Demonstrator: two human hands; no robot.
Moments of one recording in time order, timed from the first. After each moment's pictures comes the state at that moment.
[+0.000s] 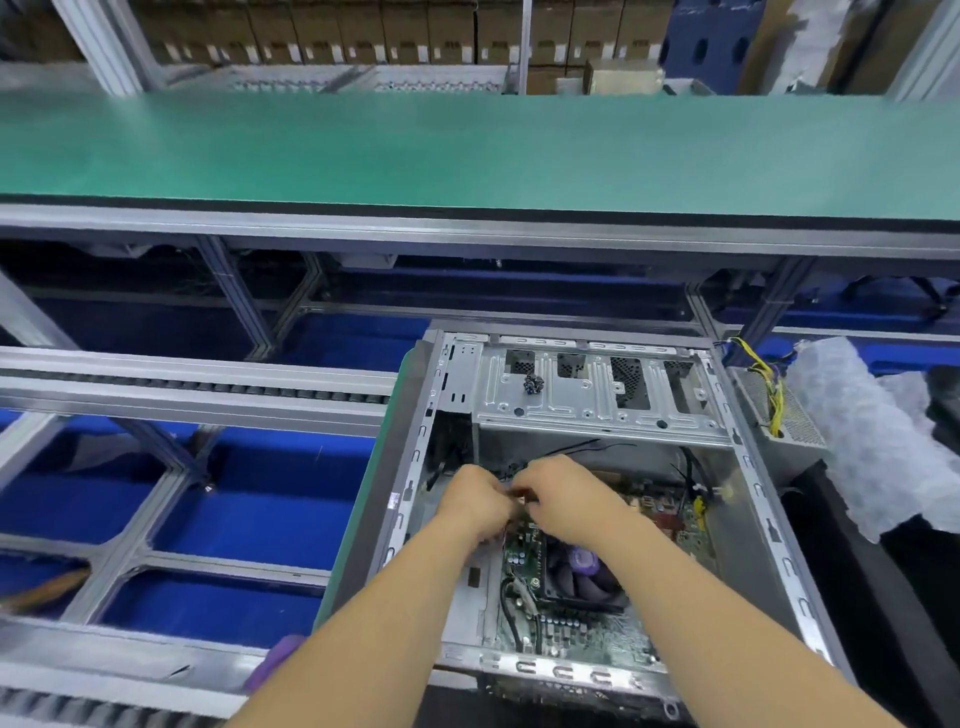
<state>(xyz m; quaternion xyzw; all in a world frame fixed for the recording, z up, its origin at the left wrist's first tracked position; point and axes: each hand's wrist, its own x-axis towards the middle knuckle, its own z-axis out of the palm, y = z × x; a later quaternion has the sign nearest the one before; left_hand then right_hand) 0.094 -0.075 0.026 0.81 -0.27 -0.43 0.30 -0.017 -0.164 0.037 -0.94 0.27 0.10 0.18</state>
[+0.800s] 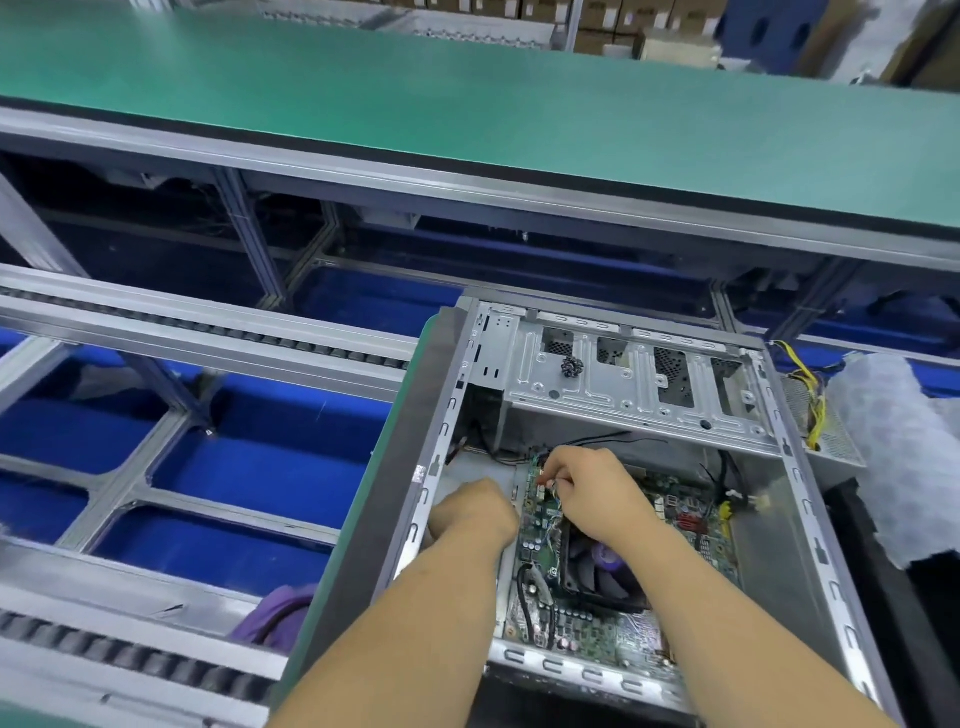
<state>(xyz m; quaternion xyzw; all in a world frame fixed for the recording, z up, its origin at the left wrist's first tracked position) 0.095 -0.071 -0.003 0.90 -0.28 -0.34 -0.02 -0.020 -0.167 0.011 -0.90 0.36 0.00 0.25</state>
